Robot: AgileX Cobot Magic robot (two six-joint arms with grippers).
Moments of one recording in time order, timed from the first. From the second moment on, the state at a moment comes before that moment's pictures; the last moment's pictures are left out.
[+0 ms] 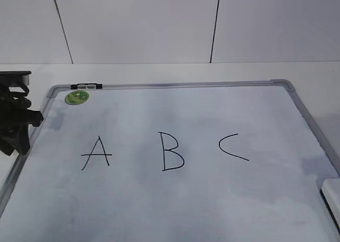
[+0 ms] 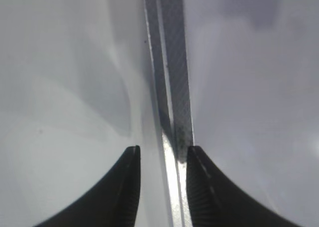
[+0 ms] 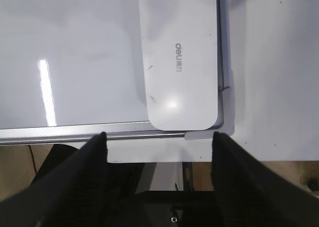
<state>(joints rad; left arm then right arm) -0.10 1.90 -1.20 -0.10 0.94 0.02 -0.03 0.94 -0.73 0.12 1.23 0.03</state>
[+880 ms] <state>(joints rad) -0.10 1.92 -1.20 -0.11 0.93 0.02 -0.03 0.94 -0.73 0.12 1.23 0.02</state>
